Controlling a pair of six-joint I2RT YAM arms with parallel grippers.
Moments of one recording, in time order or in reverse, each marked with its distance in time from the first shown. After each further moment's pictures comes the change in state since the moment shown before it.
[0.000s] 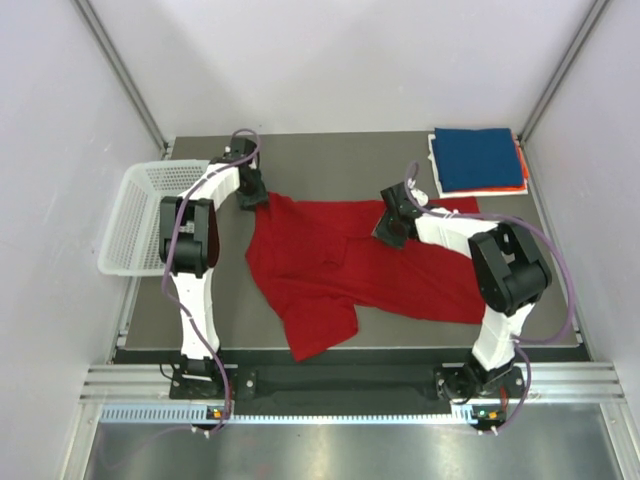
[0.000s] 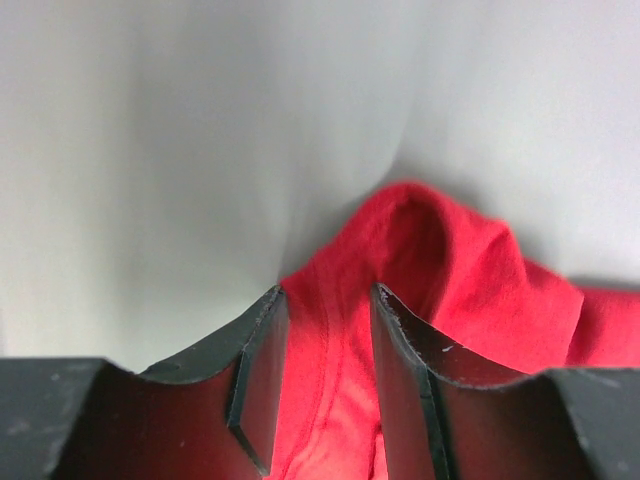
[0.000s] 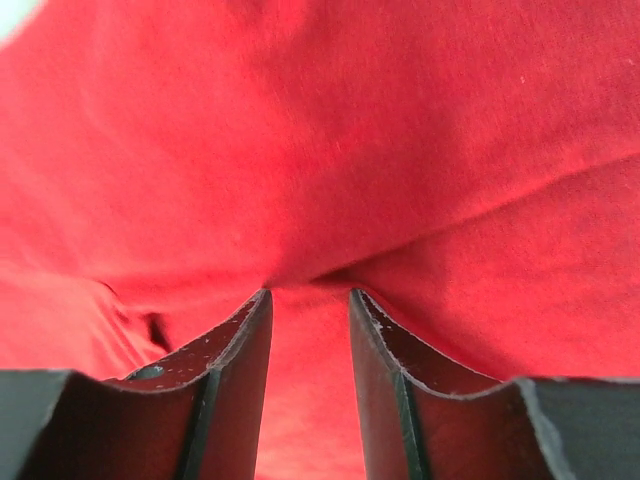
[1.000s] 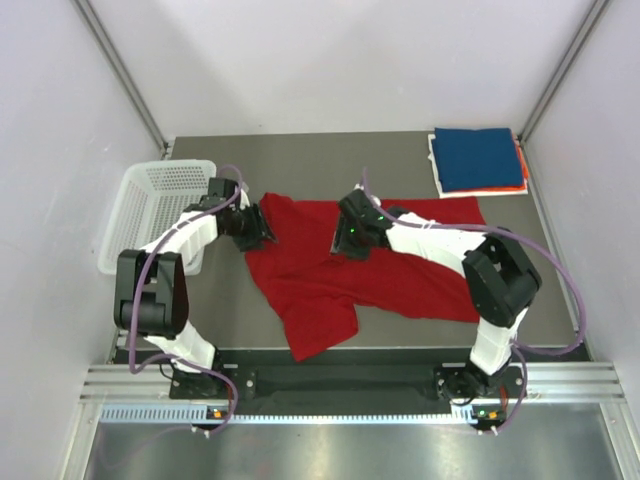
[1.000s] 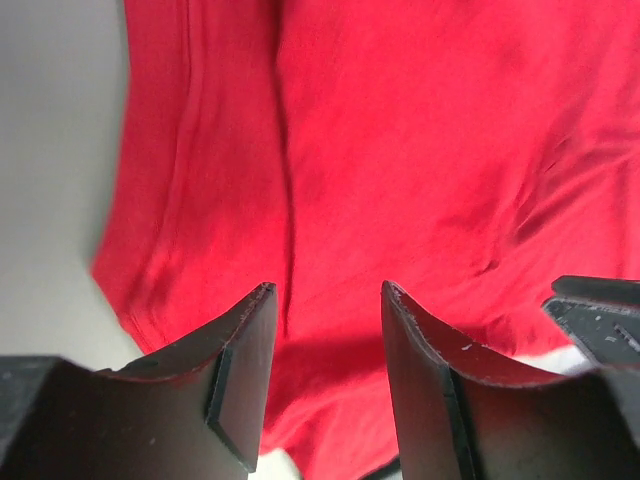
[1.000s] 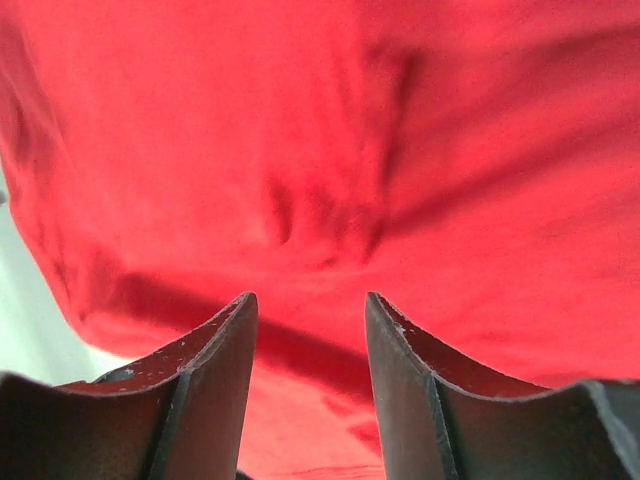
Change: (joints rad) left arm 0.013 -0.574 -0.660 0.169 0.385 -0.072; right arm 0.252 -0.031 0.154 -0.172 -0.098 -0.014
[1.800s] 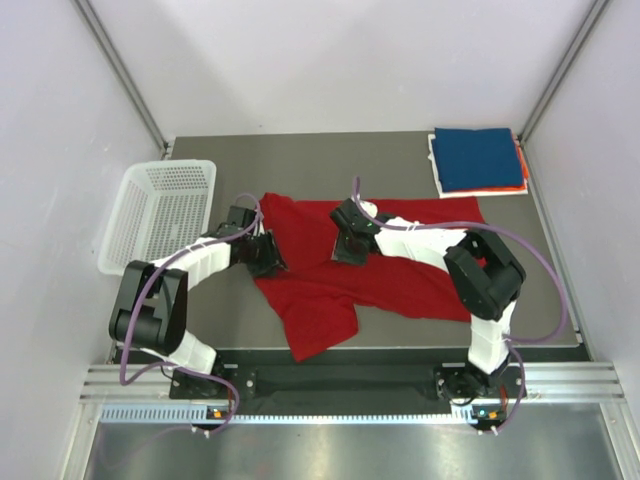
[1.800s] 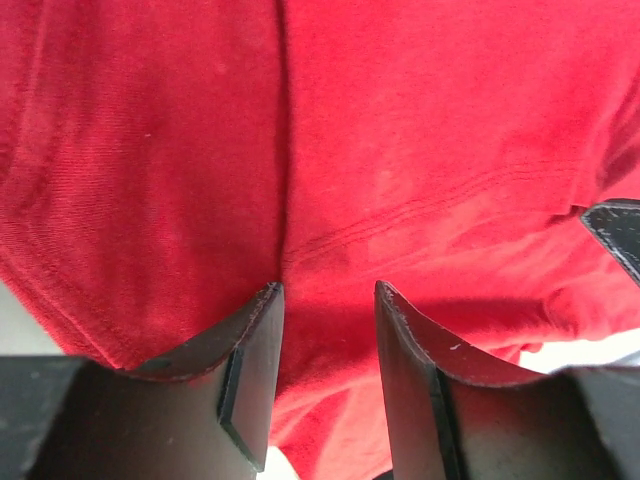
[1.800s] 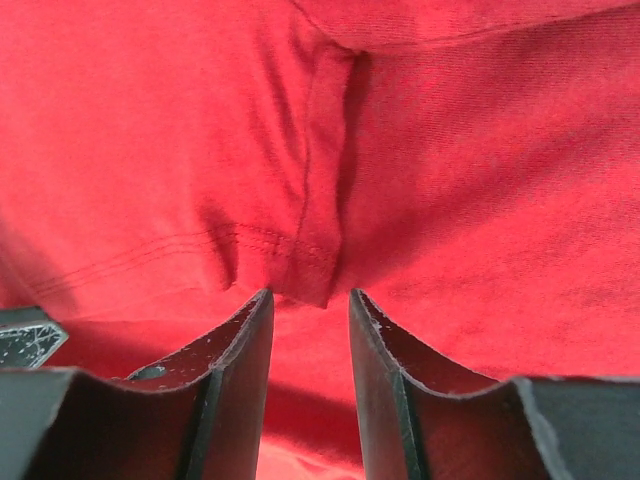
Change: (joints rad) left arm -0.143 -0.089 -0.275 0.138 -0.074 -0.111; right arm 0.054 0.095 0.006 0.014 0.108 0.032
